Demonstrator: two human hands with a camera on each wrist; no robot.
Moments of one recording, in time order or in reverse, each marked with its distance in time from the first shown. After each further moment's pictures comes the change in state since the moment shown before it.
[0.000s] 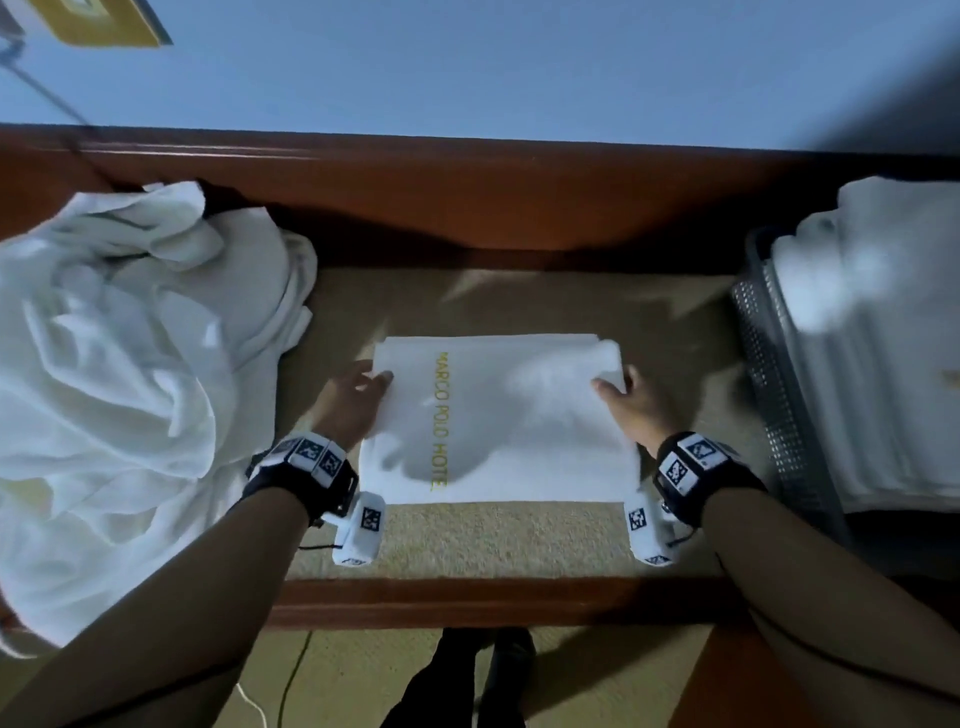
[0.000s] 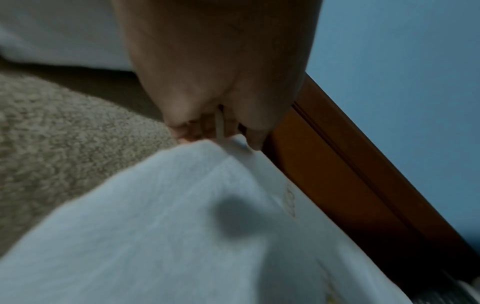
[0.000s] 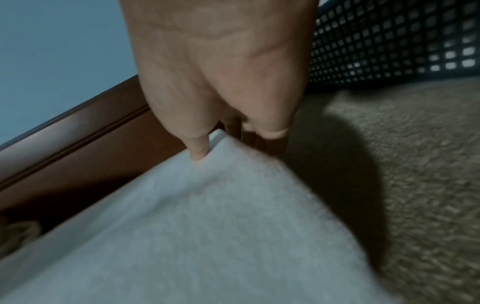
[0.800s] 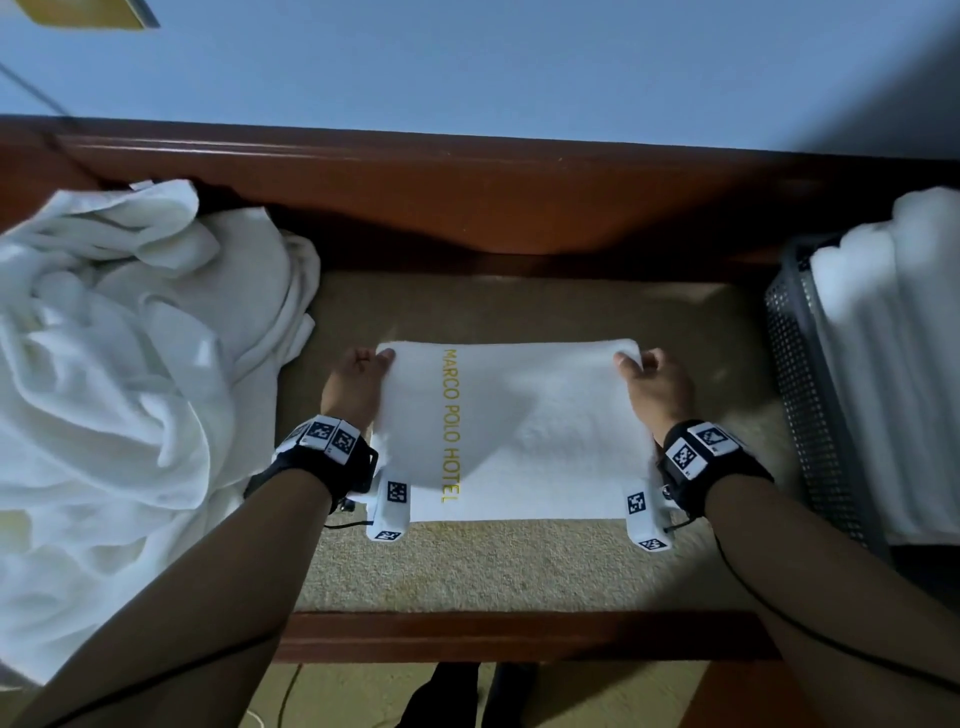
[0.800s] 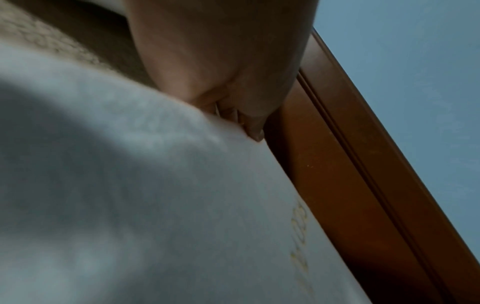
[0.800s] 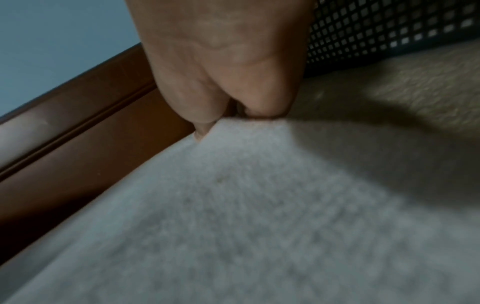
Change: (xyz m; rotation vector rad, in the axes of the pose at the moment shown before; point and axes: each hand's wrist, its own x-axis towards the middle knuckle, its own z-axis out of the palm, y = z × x) left_hand 0.043 0.028 0.007 0.026 0.165 -0.080; right_hand 0.045 -0.028 0.012 0.047 0.240 0.016
